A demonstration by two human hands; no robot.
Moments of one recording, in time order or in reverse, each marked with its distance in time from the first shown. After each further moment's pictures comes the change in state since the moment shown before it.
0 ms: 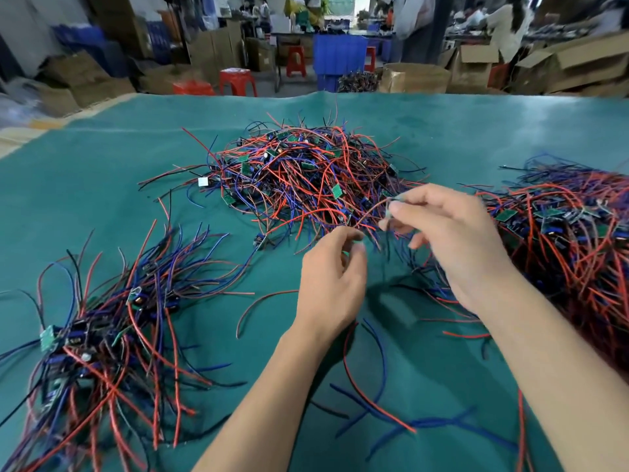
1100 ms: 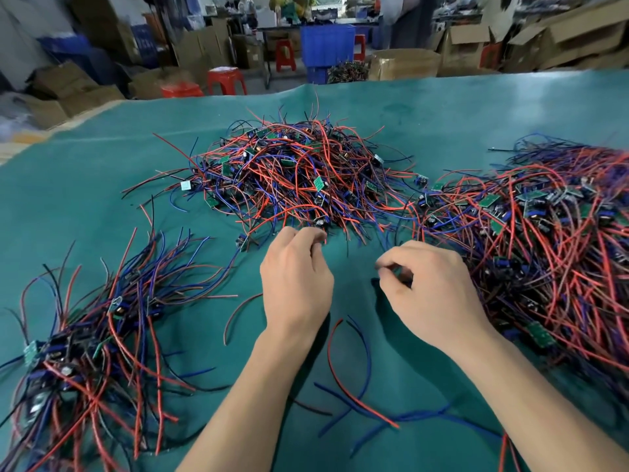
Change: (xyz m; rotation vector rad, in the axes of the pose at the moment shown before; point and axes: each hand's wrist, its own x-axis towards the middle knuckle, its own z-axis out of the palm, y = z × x) left_hand 0.001 -0.002 -0.007 0.440 0.198 0.068; right_hand -0.043 0.054 -0.007 -0.751 0.052 -0.180
